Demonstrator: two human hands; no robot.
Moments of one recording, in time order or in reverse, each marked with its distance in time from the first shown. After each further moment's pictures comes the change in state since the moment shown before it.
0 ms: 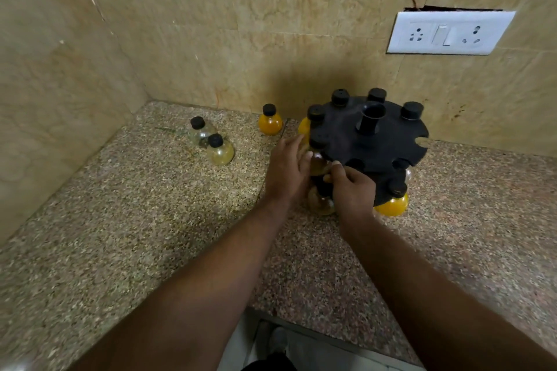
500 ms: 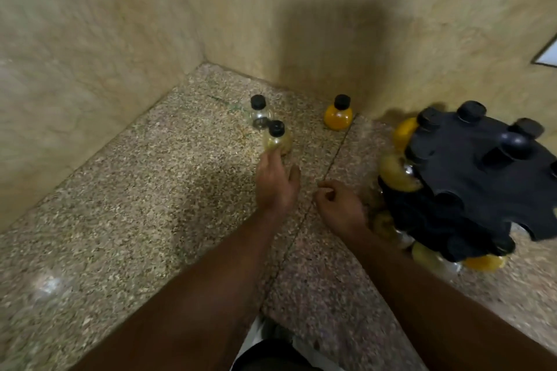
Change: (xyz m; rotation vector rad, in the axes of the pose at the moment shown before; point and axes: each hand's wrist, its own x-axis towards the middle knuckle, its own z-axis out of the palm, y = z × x) left_hand 0.001 -0.159 -0.058 0.106 0.178 -0.437; right_hand 0.020 0.046 0.147 -0.706 -0.535 -0.106
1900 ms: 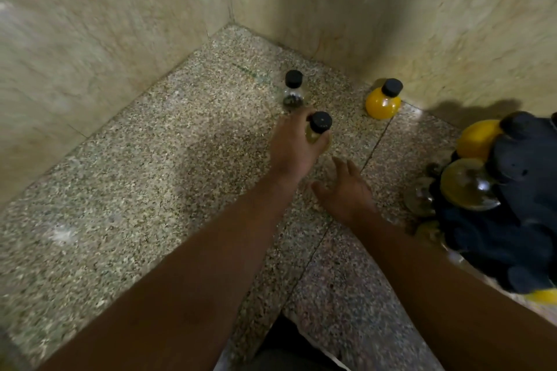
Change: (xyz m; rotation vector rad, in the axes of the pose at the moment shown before) left_hand 0.066 -0.016 -0.024 0.005 0.036 0.111; right_hand 0.050 -0.017 0.051 -0.464 -0.140 -0.093
